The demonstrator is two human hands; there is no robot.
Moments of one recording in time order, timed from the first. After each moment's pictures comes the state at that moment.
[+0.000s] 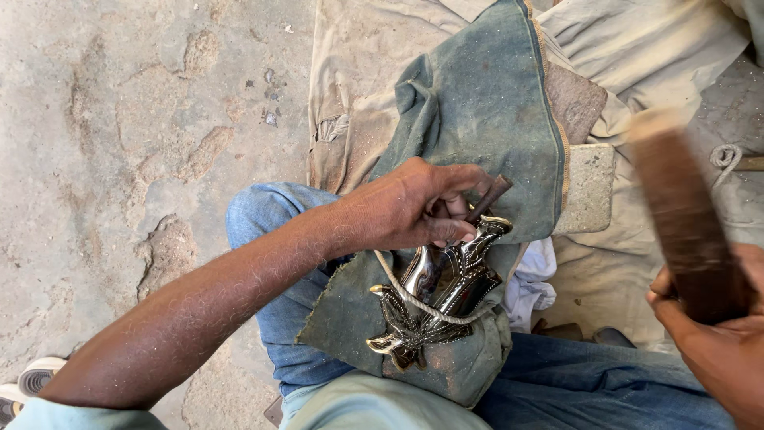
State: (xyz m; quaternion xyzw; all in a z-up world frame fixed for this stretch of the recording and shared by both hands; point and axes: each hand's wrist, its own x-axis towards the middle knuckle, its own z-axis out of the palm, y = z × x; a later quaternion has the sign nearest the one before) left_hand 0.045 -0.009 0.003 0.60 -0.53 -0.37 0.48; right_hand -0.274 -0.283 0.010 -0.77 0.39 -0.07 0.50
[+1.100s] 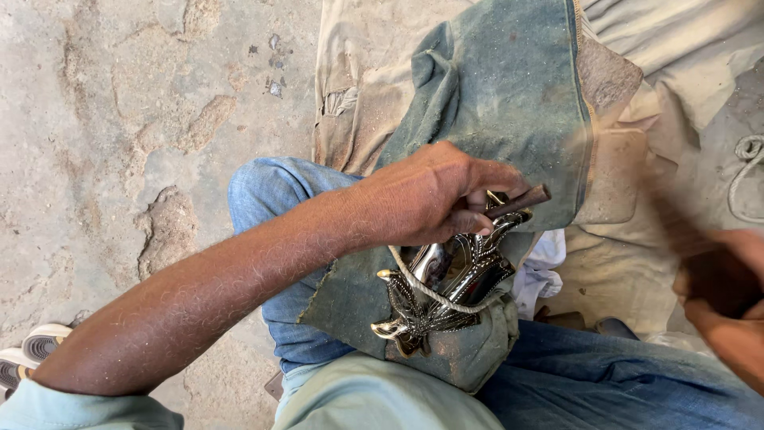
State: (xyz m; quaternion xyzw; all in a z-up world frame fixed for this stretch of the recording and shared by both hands) left_hand 0.039 -0.012 0.012 0.64 -0.56 -0.33 0.42; right_hand -0.285 -0.327 -0.012 -0.90 0.32 0.09 0.28
